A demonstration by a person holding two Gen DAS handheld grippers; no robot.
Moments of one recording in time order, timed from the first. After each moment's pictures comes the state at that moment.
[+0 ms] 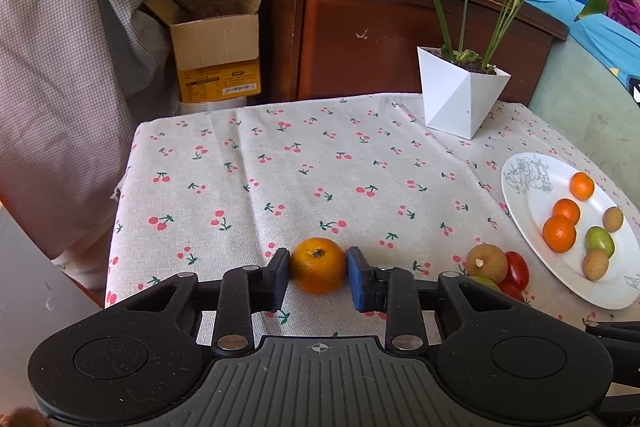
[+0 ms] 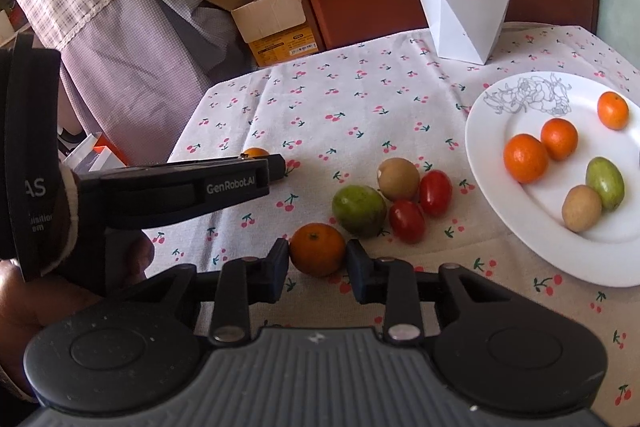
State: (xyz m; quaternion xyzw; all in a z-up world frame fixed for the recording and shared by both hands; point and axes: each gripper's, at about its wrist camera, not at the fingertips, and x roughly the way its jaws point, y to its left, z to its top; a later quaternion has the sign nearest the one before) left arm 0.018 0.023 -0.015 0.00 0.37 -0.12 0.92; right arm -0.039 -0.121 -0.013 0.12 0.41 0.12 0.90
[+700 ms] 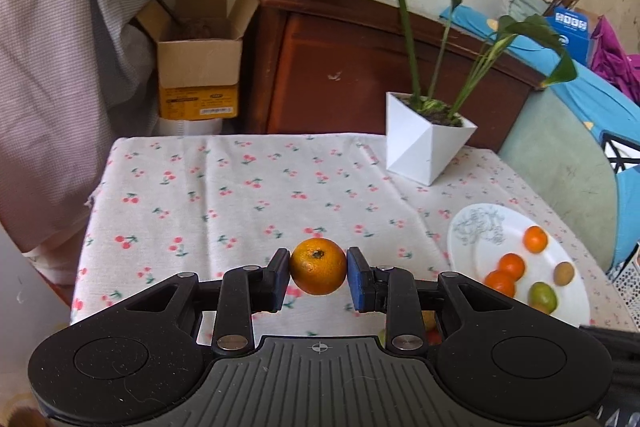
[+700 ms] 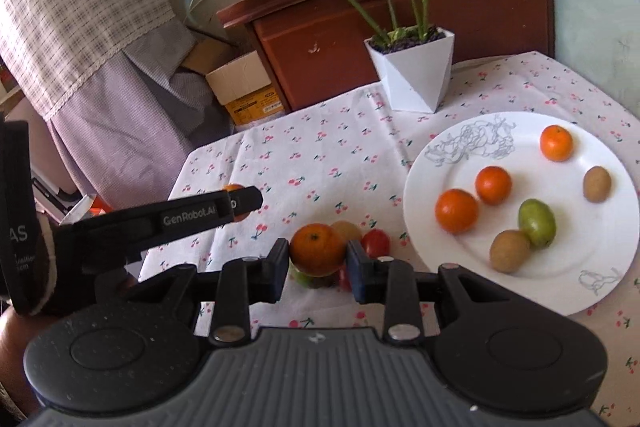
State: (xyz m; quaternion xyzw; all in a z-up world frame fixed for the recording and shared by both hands) left arm 0.013 0.006 0.014 -0.07 0.35 -0.14 0.92; right arm -0.047 -0.166 0.019 0.17 0.35 0.08 0.92
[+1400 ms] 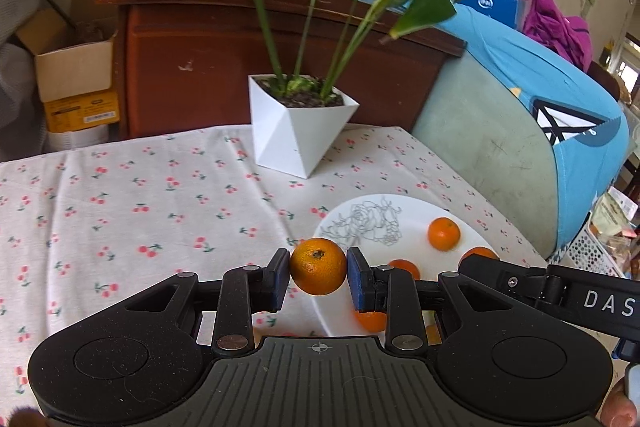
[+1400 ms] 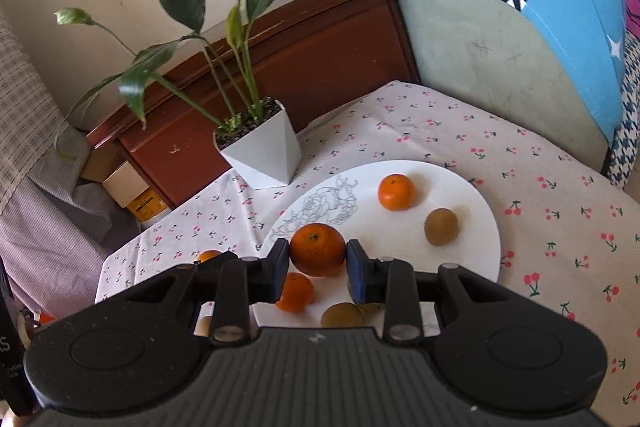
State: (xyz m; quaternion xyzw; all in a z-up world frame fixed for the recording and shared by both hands) left arm 0.030 -0.091 0.014 -0.05 0.36 -0.24 0.90; right arm -0.050 -0.262 0.025 0.26 0.31 -0.07 0.91
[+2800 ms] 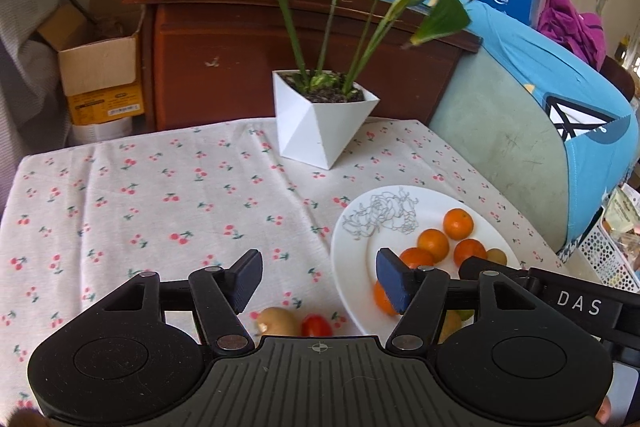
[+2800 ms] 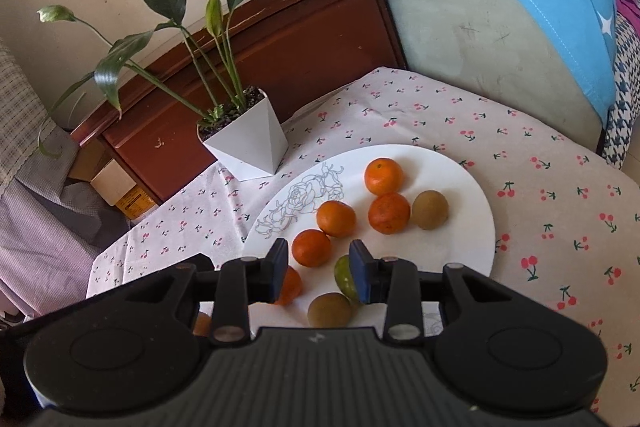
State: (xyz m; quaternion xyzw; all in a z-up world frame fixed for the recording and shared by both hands) left arm 0.021 -0.069 0.025 -0.05 0.38 -0.21 0.90; right arm -0.048 -0.261 0.017 0.26 0.32 -0.08 0.91
